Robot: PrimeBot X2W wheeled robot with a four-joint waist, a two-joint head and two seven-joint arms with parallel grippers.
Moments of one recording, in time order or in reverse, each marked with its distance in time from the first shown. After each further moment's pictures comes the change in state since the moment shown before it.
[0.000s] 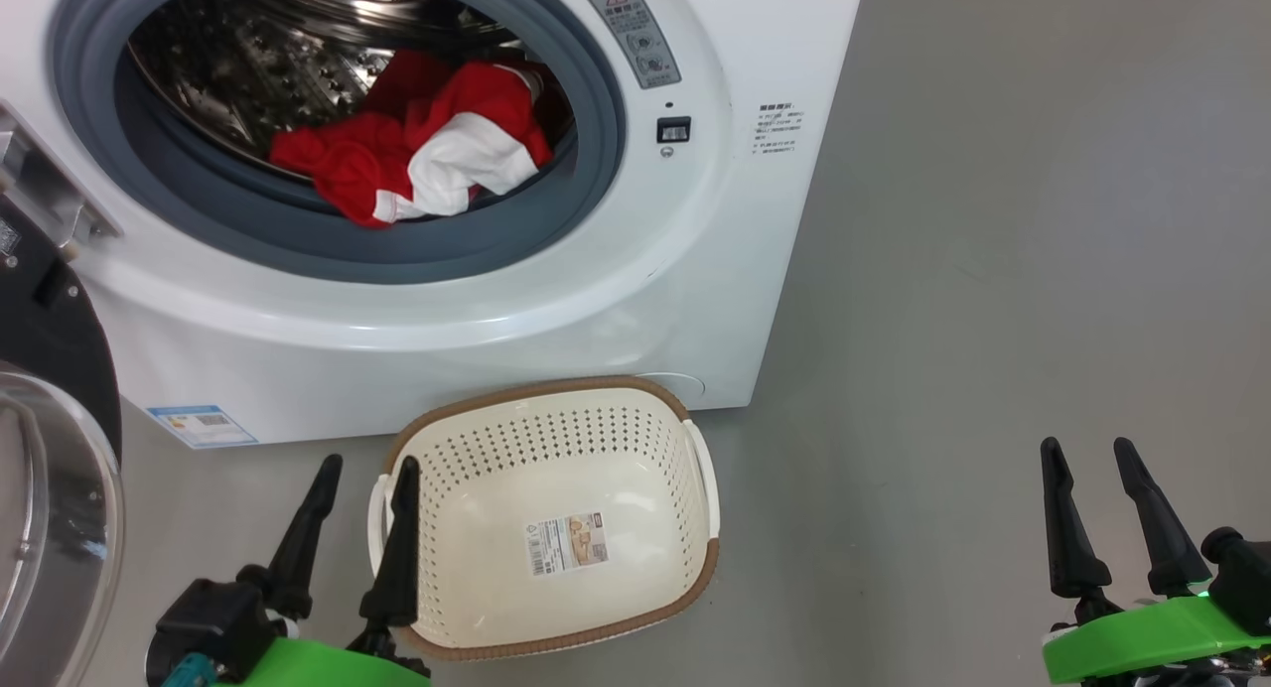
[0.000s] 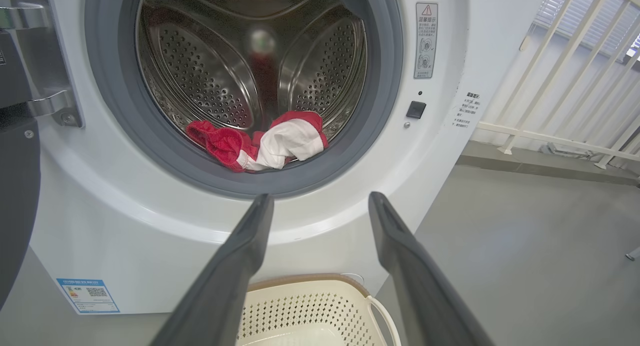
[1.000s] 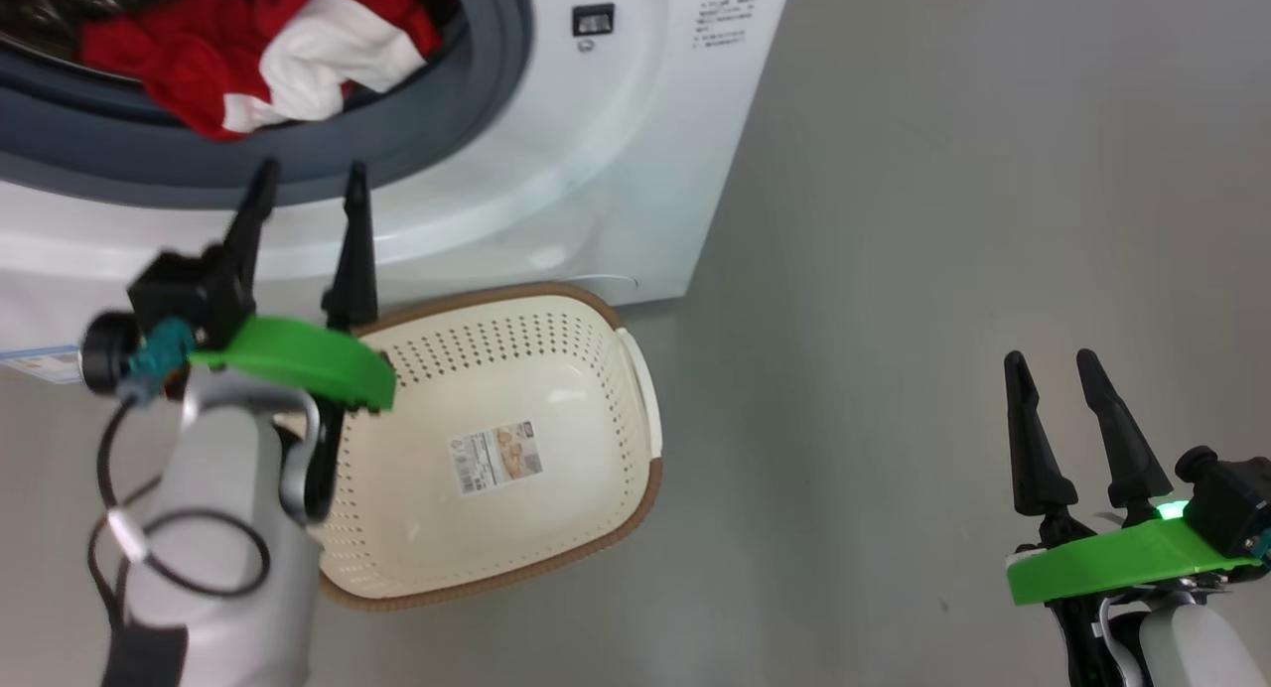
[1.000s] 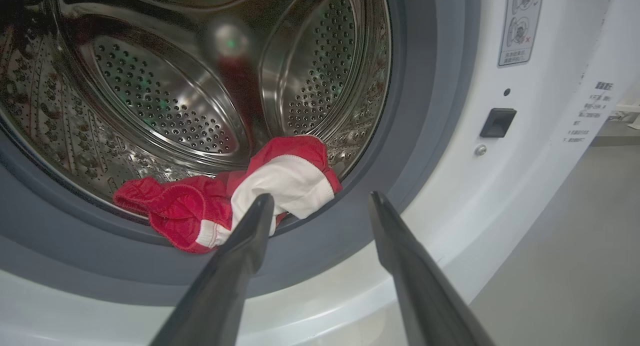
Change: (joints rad) left arm -0.570 -0.018 0.045 0.393 0.156 0.016 0.000; right arm -0.127 0.008 0.056 0.001 0.045 0.000 0.000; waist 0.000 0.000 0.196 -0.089
